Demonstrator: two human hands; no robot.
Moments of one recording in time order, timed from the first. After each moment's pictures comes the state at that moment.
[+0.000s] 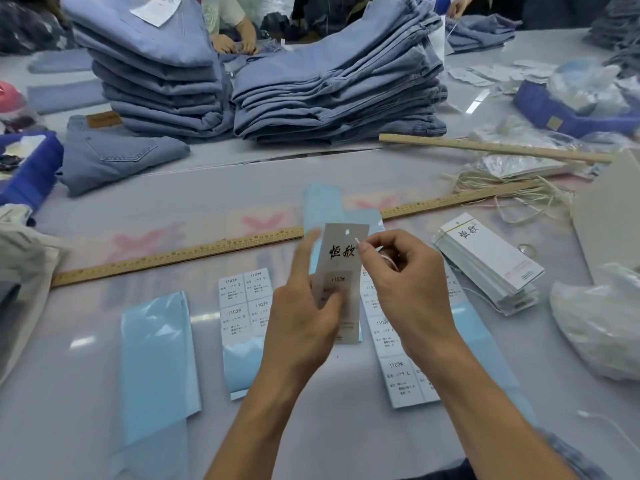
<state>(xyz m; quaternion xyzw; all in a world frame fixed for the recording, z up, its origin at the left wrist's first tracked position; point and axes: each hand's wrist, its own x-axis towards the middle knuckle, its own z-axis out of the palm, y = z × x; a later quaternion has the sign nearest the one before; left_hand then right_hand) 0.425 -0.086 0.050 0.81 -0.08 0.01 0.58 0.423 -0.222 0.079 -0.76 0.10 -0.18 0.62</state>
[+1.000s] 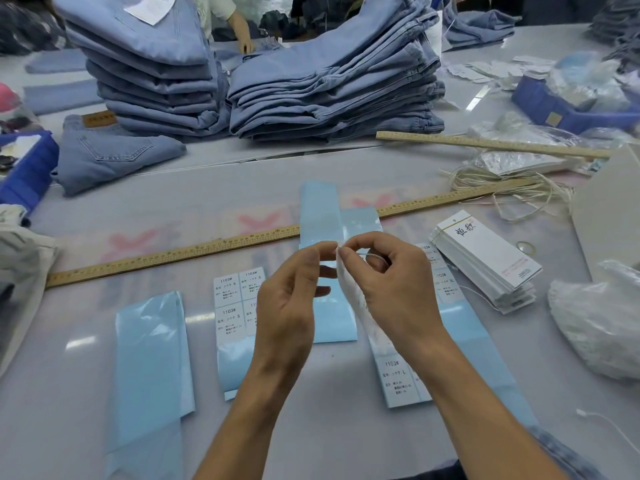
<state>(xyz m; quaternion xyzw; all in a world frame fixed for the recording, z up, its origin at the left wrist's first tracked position) 0.423 -0.090 0.058 0.70 -0.07 0.06 0.71 0.421 -0.220 0.082 -0.80 0.06 -0.18 0.57</state>
